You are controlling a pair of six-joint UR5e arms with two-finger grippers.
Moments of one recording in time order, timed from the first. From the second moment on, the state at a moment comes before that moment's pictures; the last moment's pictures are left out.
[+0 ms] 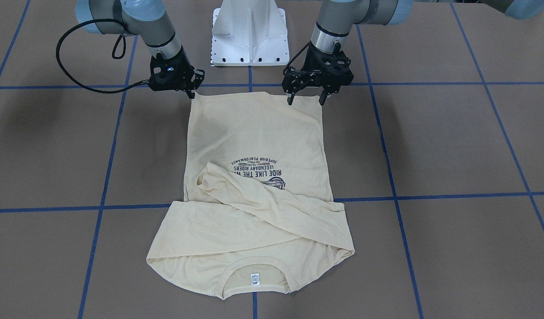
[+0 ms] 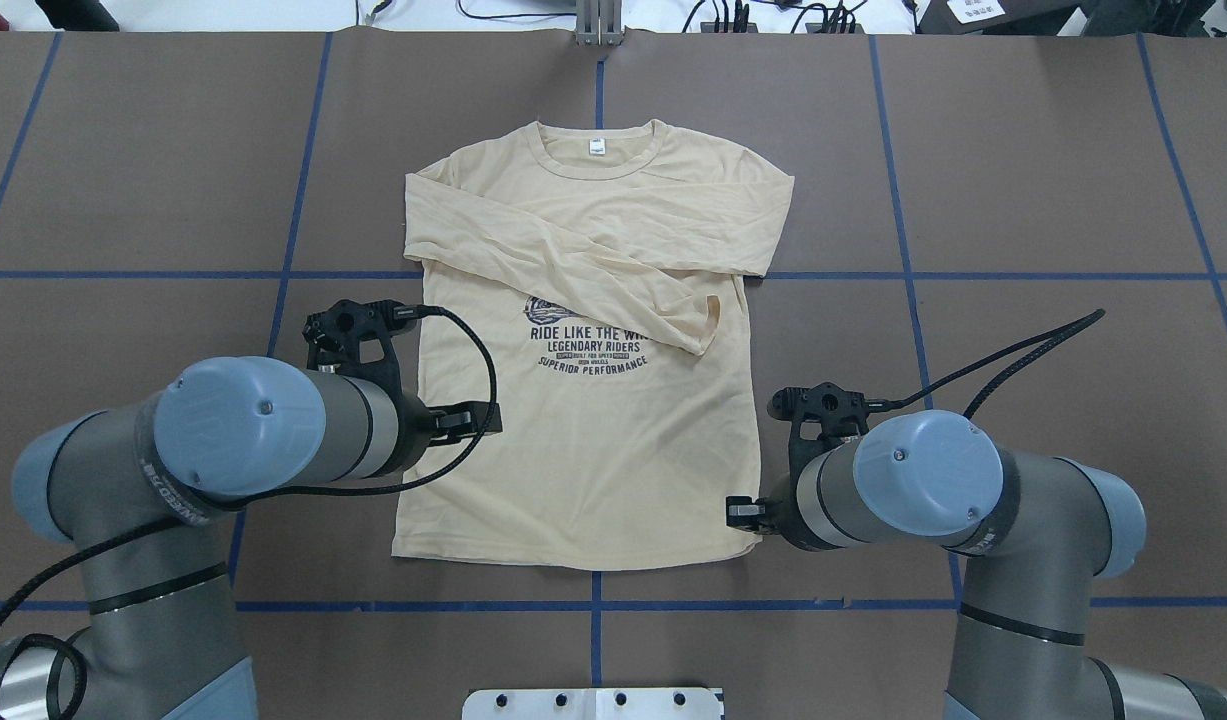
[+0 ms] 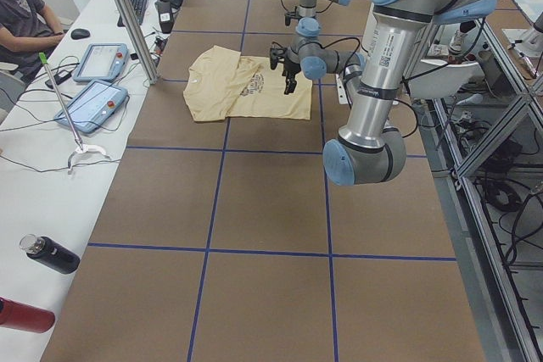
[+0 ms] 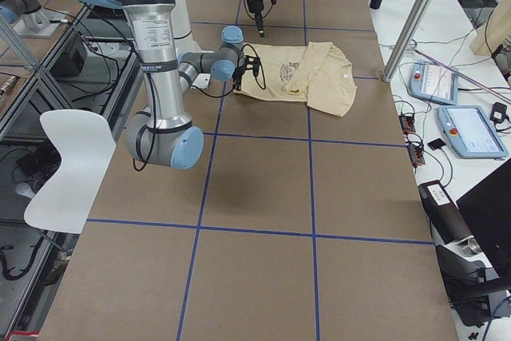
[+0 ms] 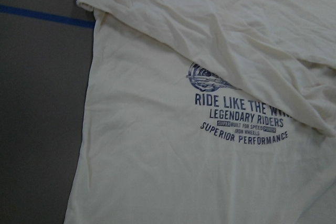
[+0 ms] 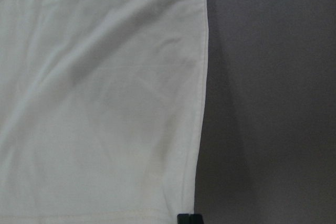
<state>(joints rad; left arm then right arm) -0.39 -1.94 -2.01 -1.73 -1.64 -1.47 0.34 -1.32 2.00 -1.35 1.81 1.40</state>
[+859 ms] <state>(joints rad) -0.28 -1.88 -1.94 -1.70 -1.62 -1.49 0.36 -1.32 2.00 -1.35 1.81 1.40</state>
